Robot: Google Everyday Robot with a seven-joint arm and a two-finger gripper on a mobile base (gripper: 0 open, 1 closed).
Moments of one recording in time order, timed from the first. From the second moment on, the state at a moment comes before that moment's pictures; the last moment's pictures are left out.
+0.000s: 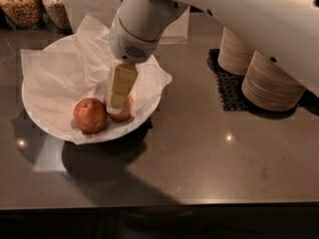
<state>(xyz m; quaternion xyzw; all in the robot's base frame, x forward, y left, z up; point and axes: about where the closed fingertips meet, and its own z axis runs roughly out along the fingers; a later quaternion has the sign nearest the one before) 0.532 0.097 0.936 -0.72 0.63 0.09 0.26</state>
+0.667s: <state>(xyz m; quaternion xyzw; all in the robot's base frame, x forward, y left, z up) 0.541 0.109 0.921 -0.72 0.64 0.07 0.26</state>
